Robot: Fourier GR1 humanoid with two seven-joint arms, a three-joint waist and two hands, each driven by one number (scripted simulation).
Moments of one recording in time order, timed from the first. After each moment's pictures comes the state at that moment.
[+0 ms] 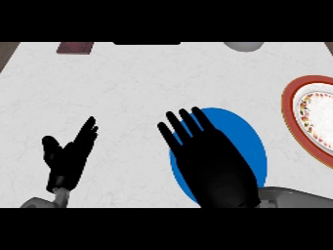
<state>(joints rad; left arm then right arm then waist) -0.04 0.33 -0.33 -1.41 0.38 0.27 0.12 -0.77 -0.47 0.89 -1.96 0.53 0.48 0.92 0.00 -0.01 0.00</state>
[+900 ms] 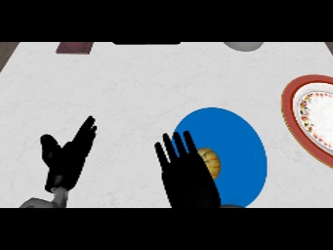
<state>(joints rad) -0.03 0.30 -0.28 -1.43 0.34 0.24 0.15 -0.55 -0.26 0.99 -1.78 0.82 0.52 0.92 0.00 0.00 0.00</state>
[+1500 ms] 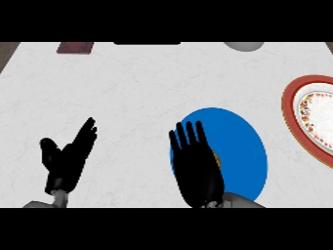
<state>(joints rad) -0.01 0.27 -0.25 -1.44 0.30 0.20 0.14 -0.50 -0.26 0.93 -1.69 1.02 0.56 0.84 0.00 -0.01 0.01</state>
